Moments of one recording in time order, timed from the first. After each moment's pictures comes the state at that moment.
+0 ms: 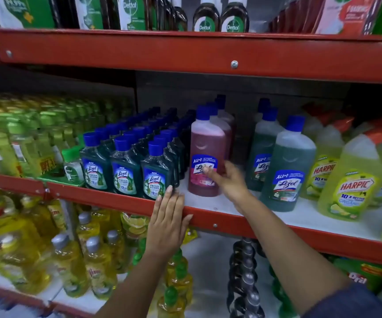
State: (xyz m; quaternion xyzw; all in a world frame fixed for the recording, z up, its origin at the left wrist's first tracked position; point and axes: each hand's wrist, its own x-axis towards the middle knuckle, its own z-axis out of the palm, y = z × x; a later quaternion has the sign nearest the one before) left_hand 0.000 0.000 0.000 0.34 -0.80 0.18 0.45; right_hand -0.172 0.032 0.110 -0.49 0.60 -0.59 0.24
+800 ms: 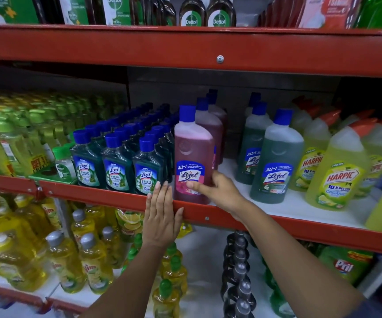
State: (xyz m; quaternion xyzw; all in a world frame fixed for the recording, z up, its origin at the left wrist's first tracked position) left_hand -0.009 -0.001 -0.002 0.38 -0.76 0.18 0.49; right_hand -0.160 0.064 0.102 -0.55 0.60 -0.50 0.28
